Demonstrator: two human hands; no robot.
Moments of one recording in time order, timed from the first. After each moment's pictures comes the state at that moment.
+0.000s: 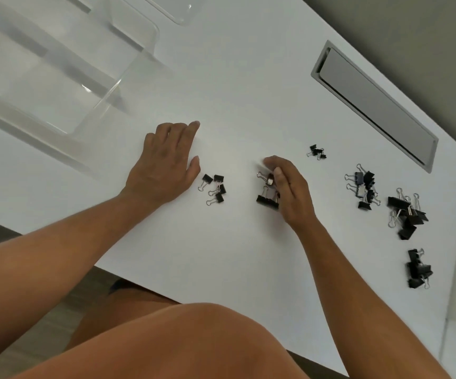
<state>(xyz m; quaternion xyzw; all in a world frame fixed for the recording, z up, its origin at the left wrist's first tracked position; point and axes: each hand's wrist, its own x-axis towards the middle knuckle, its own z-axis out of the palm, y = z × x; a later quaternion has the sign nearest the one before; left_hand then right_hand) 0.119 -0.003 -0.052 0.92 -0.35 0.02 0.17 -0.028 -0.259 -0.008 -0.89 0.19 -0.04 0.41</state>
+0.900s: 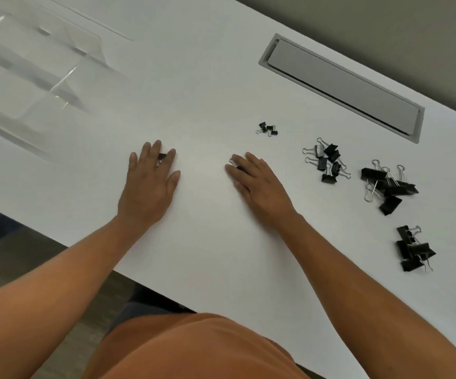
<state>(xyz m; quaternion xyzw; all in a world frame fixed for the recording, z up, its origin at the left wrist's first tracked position) -0.007 -0.062 -0.063 0.95 -0.26 -0.02 0.16 -0.111 -0.340 -0.054 -0.98 -0.04 -0.03 0.20</state>
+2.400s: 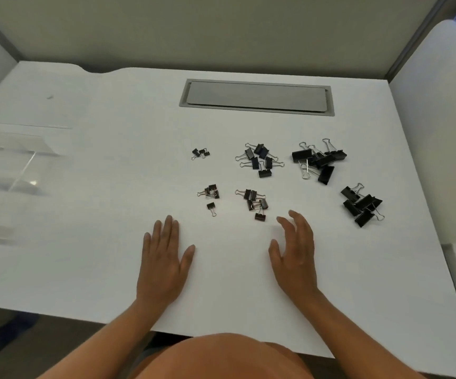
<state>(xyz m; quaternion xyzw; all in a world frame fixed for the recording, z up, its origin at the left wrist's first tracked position) -0.132 -0.113 -0.065 0.93 -0.34 -0.05 0.12 -0.322 -0.349 -0.049 -0.87 0.34 -0.22 0.28</state>
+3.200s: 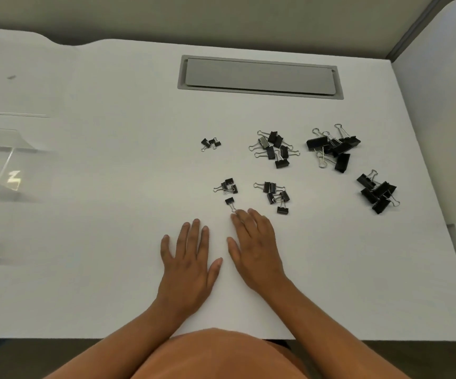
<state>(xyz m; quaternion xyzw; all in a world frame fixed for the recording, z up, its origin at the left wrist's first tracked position) -0.114 -0.100 -0.065 0.87 -0.49 -0.04 0.04 -0.221 -0.261 -0.048 -0.95 0.26 -0.11 0.13</state>
